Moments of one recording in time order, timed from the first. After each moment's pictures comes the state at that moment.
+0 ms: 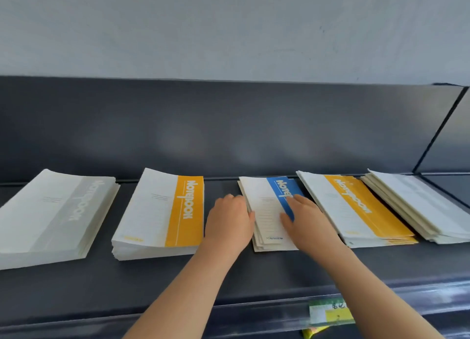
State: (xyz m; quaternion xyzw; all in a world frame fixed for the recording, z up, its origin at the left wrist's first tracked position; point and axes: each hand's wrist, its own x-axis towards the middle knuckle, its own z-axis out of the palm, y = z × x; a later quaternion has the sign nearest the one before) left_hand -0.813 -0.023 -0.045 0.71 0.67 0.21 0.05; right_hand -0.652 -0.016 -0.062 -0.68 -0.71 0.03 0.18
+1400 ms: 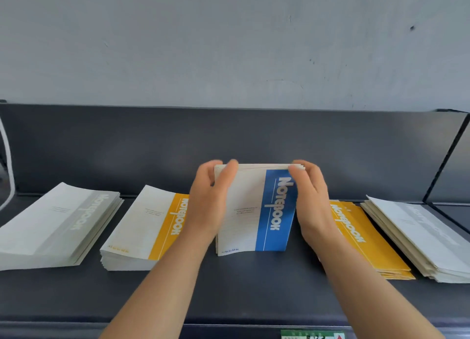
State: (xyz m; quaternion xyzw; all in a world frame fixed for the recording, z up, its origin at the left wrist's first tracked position) left_hand -0.793 -0.043 0.037 0.49 0.51 0.62 0.32; right_hand -0.642 -0.015 0.024 -0.44 -0.52 0.37 0.63
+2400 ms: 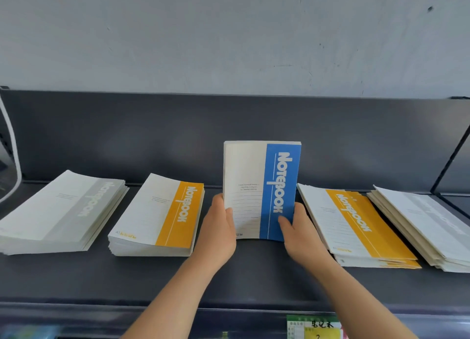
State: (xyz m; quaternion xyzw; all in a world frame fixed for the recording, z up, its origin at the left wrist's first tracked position) left_hand -0.799 -0.040 -0.041 0.60 0.67 0.40 0.19; right_hand -0.639 -0.025 -0.051 -0.59 -0.62 0.34 0.39
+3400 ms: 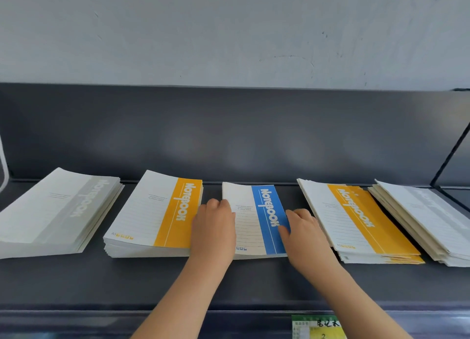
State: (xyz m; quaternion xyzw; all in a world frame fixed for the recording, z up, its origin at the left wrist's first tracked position) left_hand -0.804 -0.027 -0.052 0.65 0.73 0.21 -0.01; right_hand -0.642 -0.026 -0.060 -0.67 -0.71 0.10 0.20
